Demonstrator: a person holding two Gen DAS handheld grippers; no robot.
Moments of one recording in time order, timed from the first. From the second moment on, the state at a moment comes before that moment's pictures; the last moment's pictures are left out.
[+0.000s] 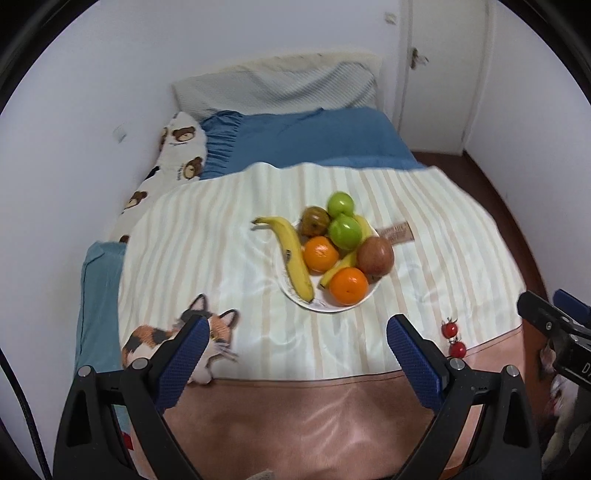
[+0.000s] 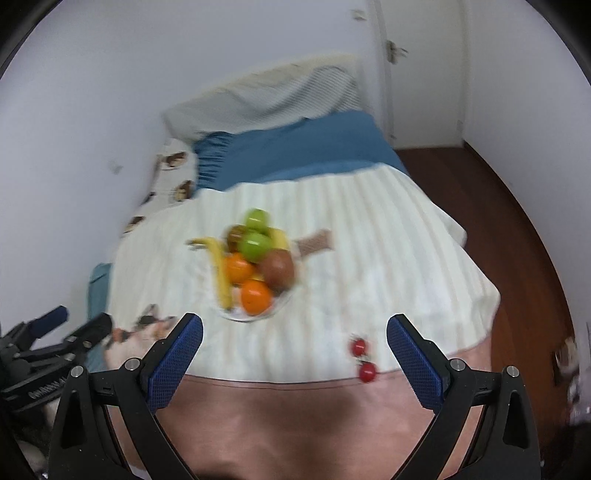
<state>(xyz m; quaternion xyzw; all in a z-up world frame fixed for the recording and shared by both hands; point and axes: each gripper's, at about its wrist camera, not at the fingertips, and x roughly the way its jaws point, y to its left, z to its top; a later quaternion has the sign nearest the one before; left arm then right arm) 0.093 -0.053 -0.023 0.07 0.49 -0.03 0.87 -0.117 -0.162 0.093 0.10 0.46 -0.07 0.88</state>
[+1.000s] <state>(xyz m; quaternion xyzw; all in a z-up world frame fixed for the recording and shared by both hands) 0.158 -0.237 -0.205 0.13 0.63 -0.21 0.73 -0.124 -0.272 -0.096 0.18 0.57 -0.13 0.79</state>
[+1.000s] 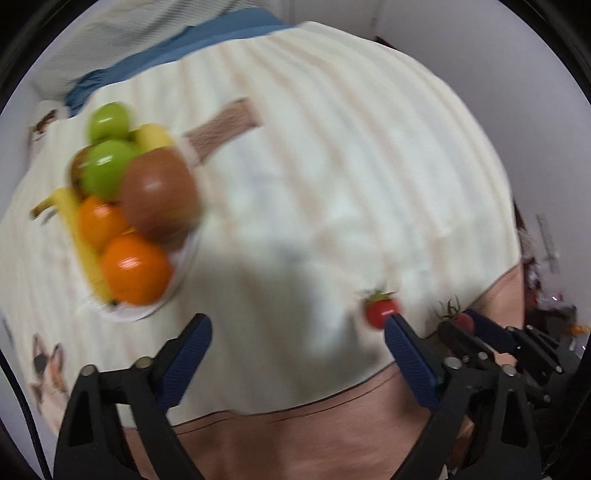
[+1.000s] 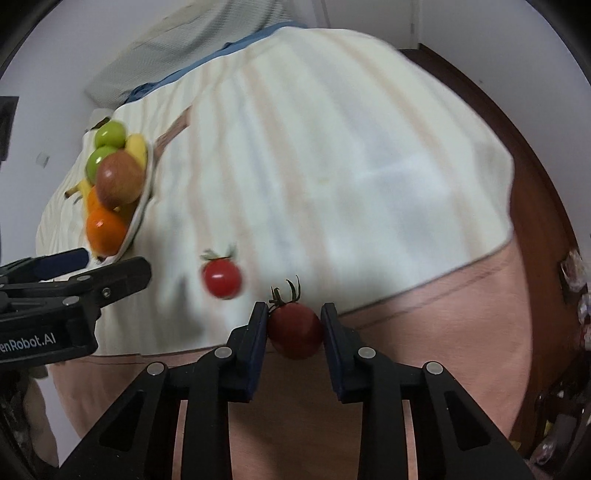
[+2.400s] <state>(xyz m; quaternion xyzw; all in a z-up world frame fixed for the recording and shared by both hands) 0.161 -0.238 -0.252 0.08 0.67 -0.24 0.69 -0.119 -0.260 -0.123 0.19 0.58 -0.10 0.78</state>
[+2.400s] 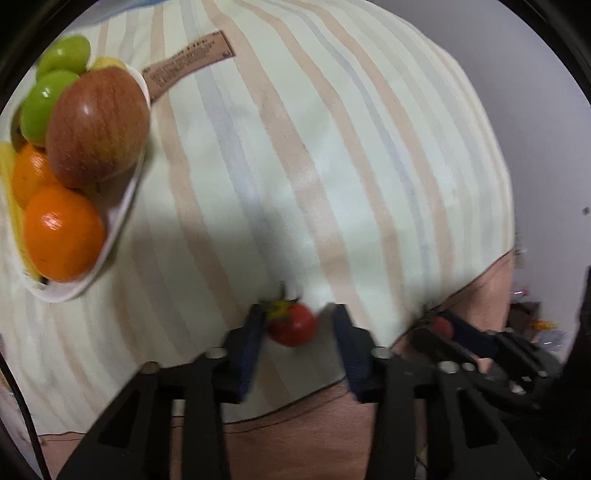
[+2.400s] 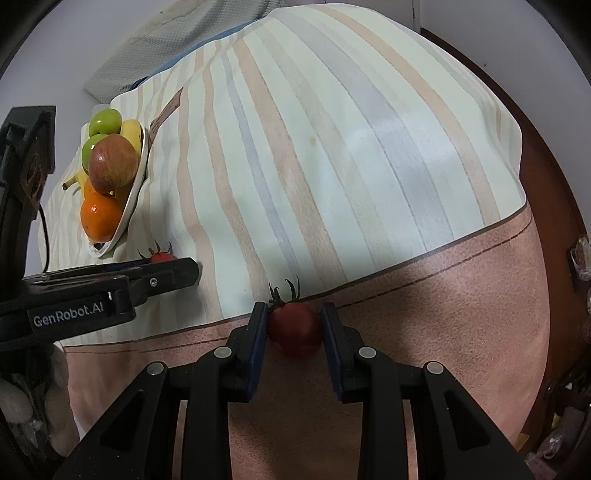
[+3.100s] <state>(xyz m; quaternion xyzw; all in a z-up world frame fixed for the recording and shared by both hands) 0.199 -0.140 -0.164 -0.01 0.61 -0.19 0.77 -0.079 -0.206 -0.055 0.18 0.53 -0.02 0.83</state>
